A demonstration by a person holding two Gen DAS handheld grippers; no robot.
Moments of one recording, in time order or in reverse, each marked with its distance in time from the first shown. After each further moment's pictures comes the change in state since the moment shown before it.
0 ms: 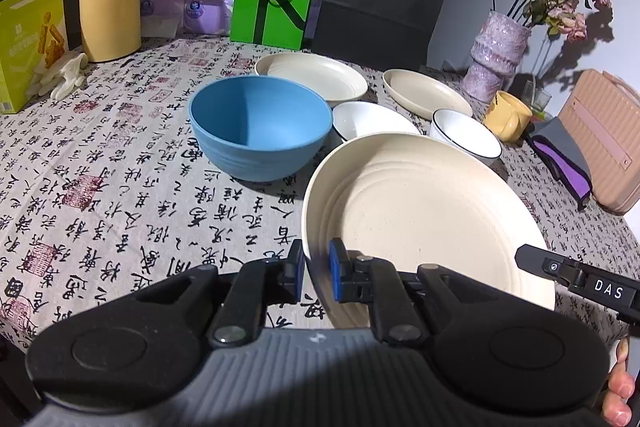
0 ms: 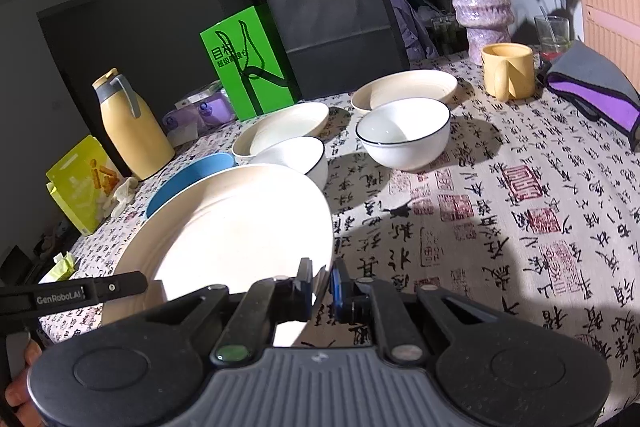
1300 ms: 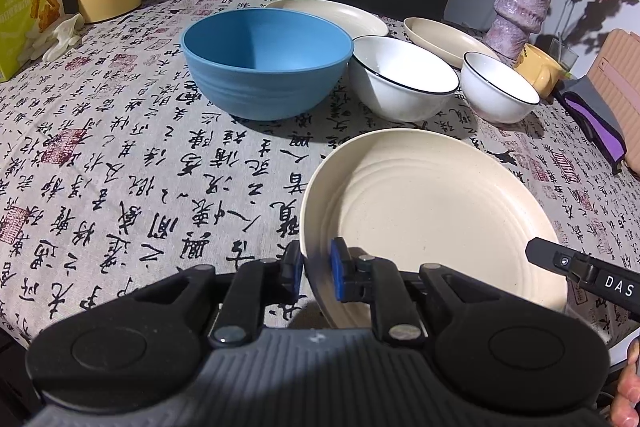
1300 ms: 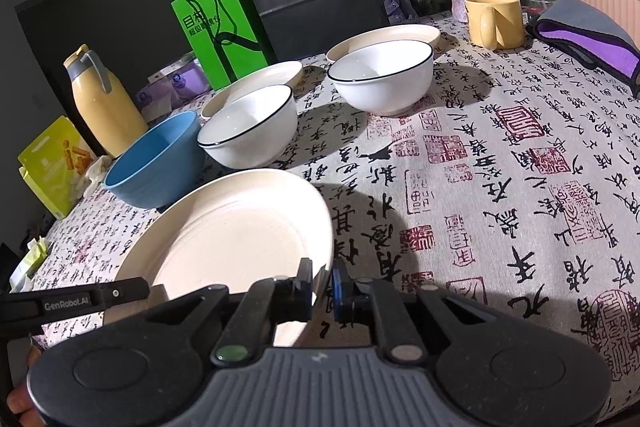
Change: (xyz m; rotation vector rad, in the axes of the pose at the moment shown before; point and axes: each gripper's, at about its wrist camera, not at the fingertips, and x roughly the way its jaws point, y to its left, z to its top) left arm 0.053 0.005 -0.026 0.011 0.098 0.052; right arm 0.044 -0.020 -0.030 0.030 0.064 -0.037
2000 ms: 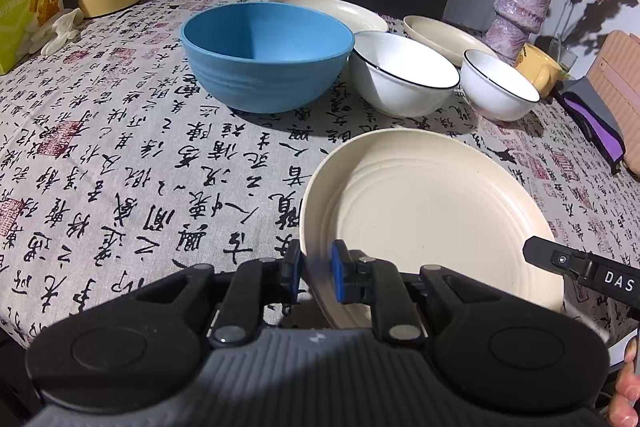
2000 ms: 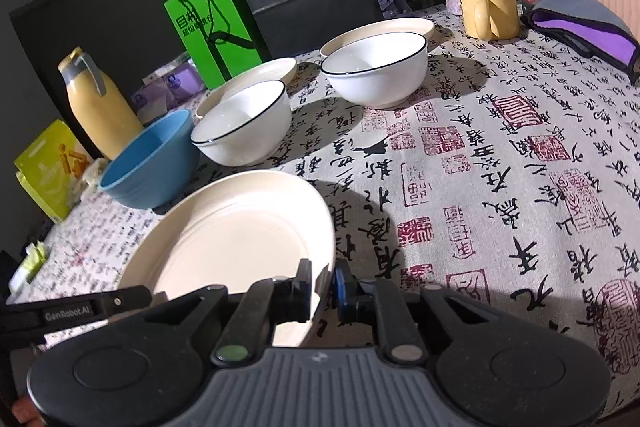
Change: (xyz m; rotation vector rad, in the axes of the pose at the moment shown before) left arm 0.001 0.003 -0.004 -0.011 -0.008 -0.012; right arm 0.002 -0.004 -0.004 0.029 -0.003 0.007
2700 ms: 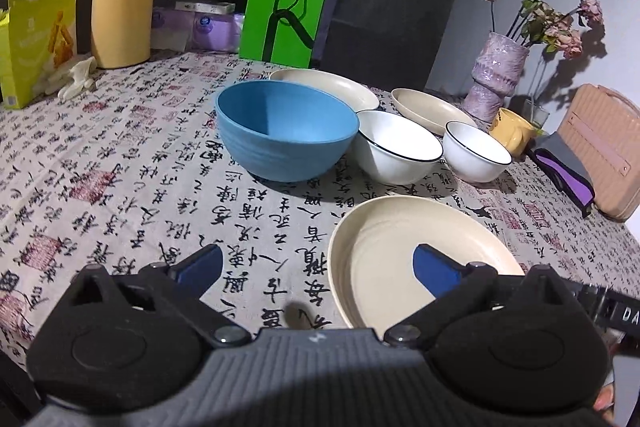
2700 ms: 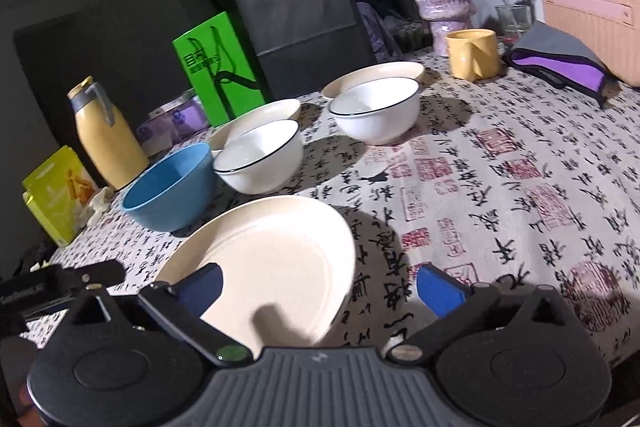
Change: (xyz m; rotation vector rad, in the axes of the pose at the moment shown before) left arm -0.049 0.031 -0.002 0.002 -0.204 -0.065; right arm -0.041 0.023 -0.020 0.008 -0.134 -0.054
